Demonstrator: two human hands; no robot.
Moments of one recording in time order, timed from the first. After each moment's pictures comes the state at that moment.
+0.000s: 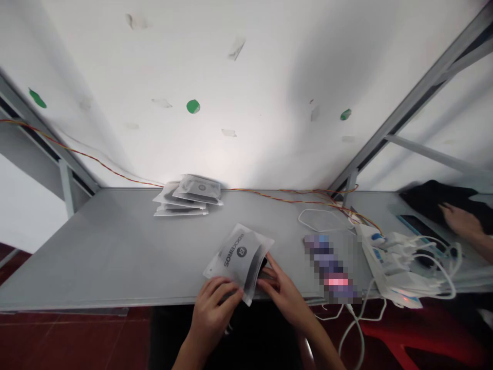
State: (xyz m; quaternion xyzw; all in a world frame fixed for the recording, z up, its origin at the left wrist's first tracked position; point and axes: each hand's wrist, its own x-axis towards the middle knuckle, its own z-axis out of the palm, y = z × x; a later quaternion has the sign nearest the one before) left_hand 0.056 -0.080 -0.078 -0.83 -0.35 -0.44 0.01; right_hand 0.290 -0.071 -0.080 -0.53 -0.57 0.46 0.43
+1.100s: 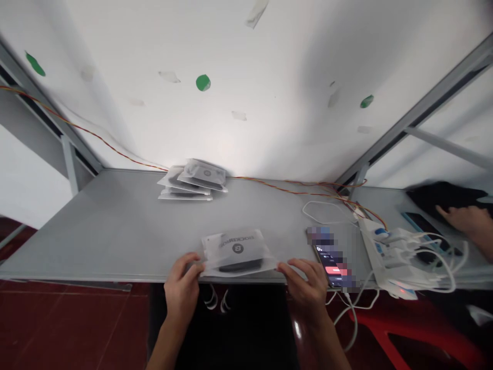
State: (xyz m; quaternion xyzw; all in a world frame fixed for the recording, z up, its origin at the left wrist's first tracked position) left_hand 0.004 -0.083 -0.098 -0.69 -0.54 -0.48 -0.01; right_hand 0.329 -0.092 -0.103 -0.54 -0.73 -0.07 0.41
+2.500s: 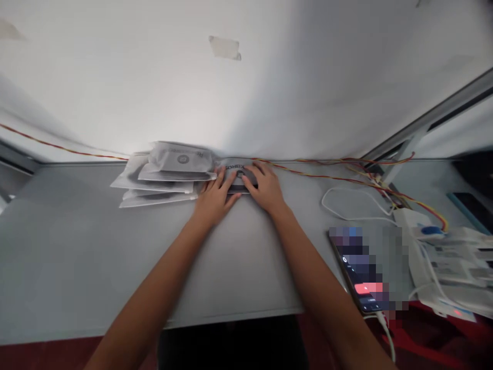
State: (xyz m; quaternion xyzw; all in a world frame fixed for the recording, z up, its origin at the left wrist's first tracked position) left_hand 0.084 0.172 -0.077 -0.84 -0.52 -0.16 -0.08; right_hand 0.282 0.192 -0.091 -0.59 -0.74 0.06 0.32
